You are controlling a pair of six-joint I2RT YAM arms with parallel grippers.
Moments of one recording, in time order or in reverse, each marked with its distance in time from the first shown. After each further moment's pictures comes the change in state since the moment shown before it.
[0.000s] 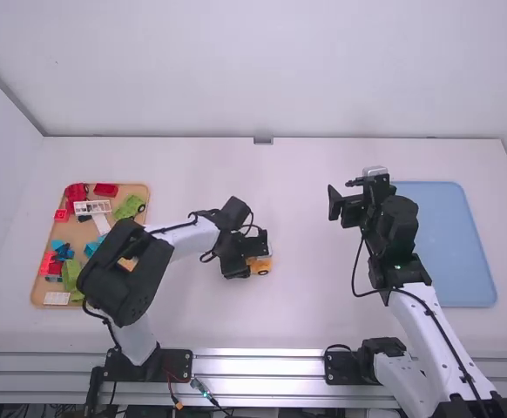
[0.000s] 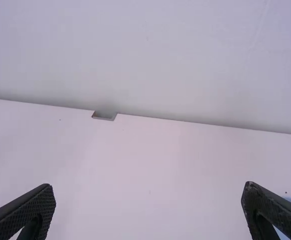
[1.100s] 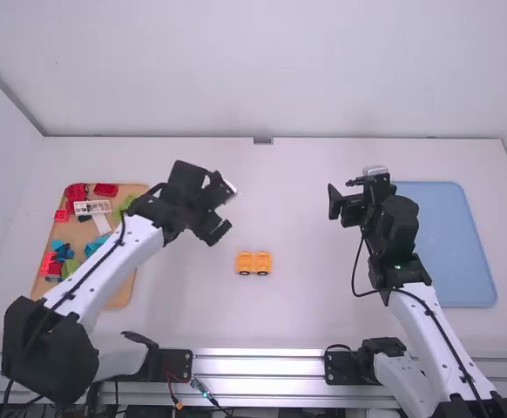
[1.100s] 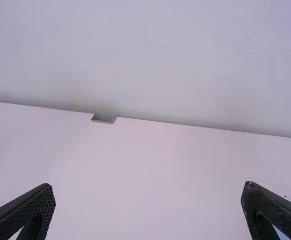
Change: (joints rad) left arm 0.202 -0.459 0.105 -0.149 -0.264 -0.464; right arm 0.000 0.000 0.000 0.014 0.000 0.001
